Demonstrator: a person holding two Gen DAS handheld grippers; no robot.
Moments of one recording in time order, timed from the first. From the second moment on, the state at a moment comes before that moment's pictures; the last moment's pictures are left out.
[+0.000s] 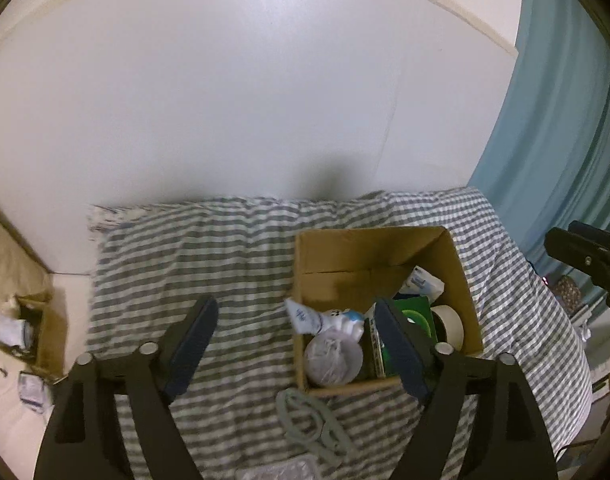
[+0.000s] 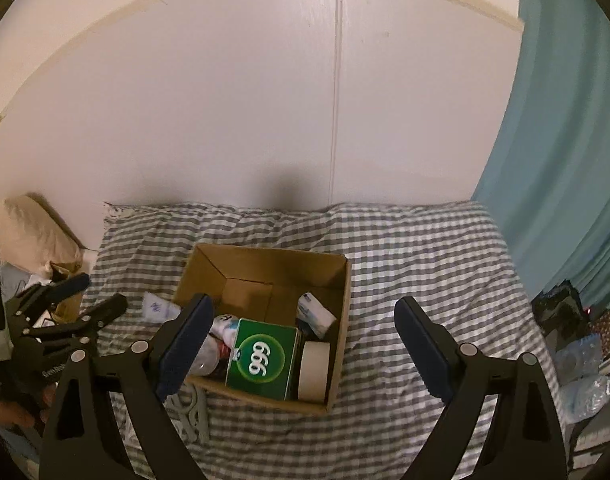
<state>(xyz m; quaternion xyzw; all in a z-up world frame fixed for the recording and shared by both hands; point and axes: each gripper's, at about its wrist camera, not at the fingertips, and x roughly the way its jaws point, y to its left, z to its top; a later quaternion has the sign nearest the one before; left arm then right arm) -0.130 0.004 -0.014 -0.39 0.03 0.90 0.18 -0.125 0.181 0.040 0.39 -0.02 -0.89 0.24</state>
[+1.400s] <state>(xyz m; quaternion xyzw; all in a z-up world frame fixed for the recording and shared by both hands) -0.042 -0.028 -0.125 -0.48 0.06 0.87 0.11 -0.044 0.113 -0.057 0.48 0.05 -0.83 0.28</state>
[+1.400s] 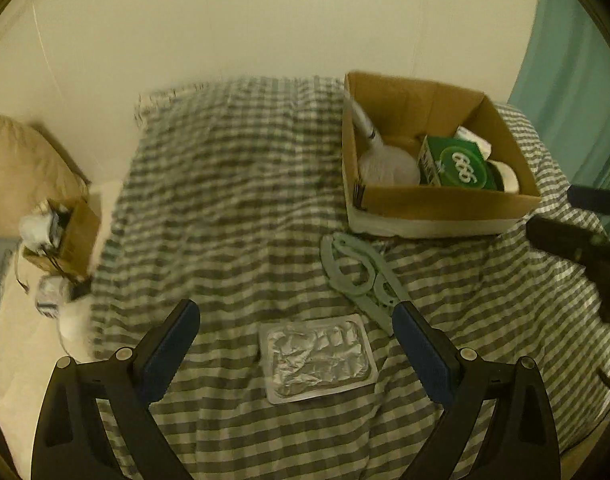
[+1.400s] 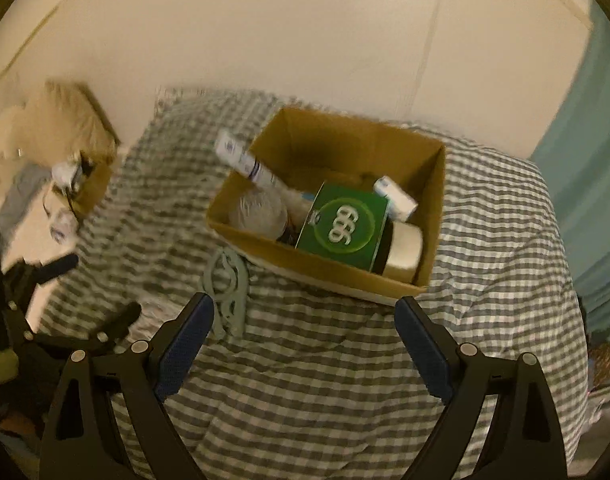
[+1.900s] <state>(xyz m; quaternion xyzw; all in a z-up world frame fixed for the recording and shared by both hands) -0.053 -0.012 -0.212 -0.58 0.06 0.80 0.09 -0.065 0.073 -0.094 0.50 0.08 -0.81 0.30</state>
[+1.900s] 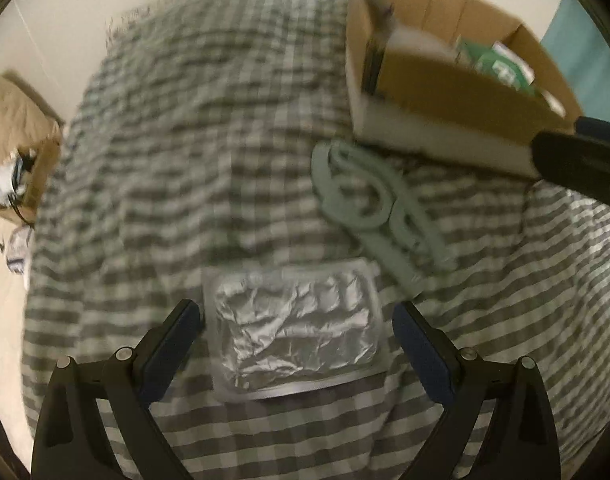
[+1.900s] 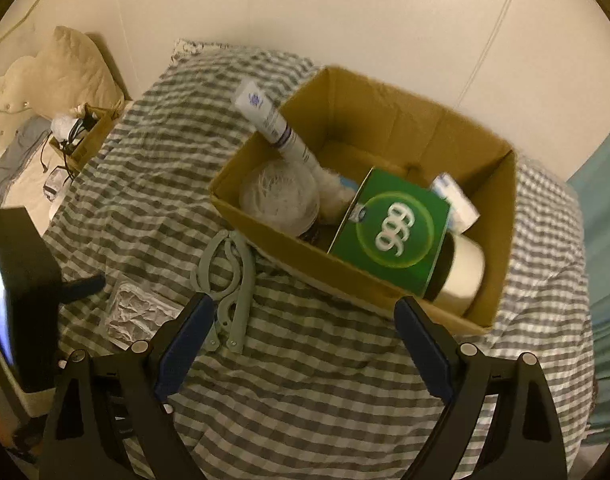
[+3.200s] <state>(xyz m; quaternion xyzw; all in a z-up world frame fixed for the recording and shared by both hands) -0.087 -0.101 -0.179 -0.56 0.05 0.83 0.00 -0.060 -0.008 -0.137 0.57 0.10 -0.75 0.32</state>
